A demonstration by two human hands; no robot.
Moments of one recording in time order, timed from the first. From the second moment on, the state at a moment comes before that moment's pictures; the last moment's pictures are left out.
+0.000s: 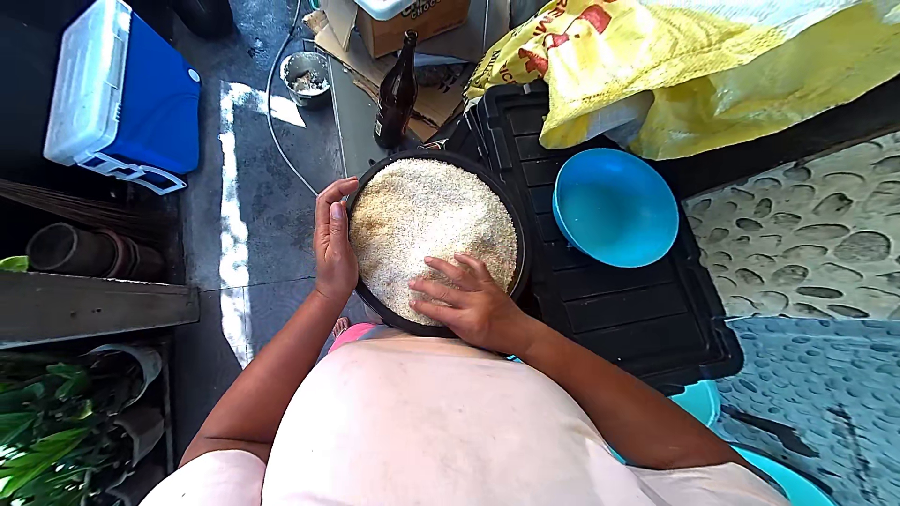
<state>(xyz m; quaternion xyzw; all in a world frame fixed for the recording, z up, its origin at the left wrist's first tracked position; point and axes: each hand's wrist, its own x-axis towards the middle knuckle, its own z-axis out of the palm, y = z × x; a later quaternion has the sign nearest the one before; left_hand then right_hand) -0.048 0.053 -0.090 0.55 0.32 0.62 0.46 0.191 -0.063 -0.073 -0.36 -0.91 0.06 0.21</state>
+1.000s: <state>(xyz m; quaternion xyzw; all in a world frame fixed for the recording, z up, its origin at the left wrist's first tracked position) -0.043 0.054 -0.074 0.69 0.40 0.43 0.43 0.230 -0.002 0.000 -0.54 -0.80 0.11 0.22</state>
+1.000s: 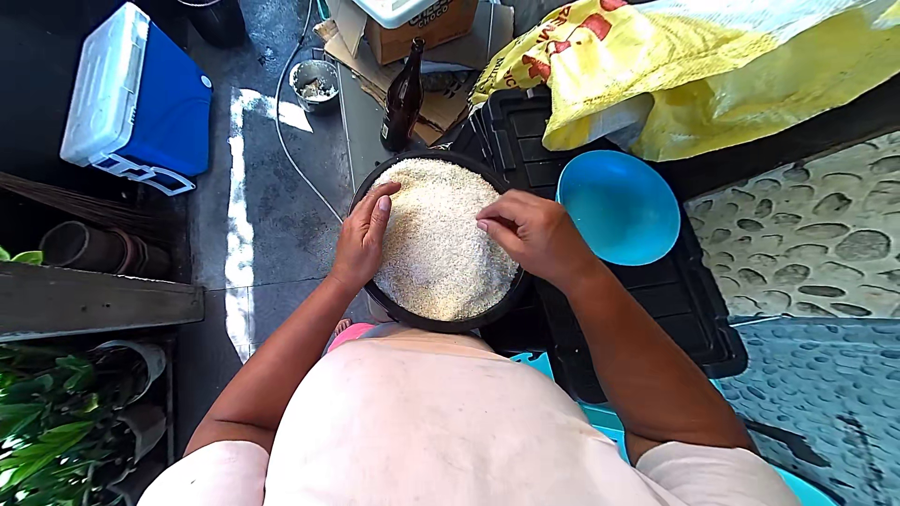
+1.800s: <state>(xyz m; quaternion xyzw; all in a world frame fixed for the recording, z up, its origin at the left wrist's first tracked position) -0.001 0.072 -0.066 0.64 0.40 0.21 0.62 0.180 -0.002 -0.059 -0.68 -0.50 0.49 0.22</state>
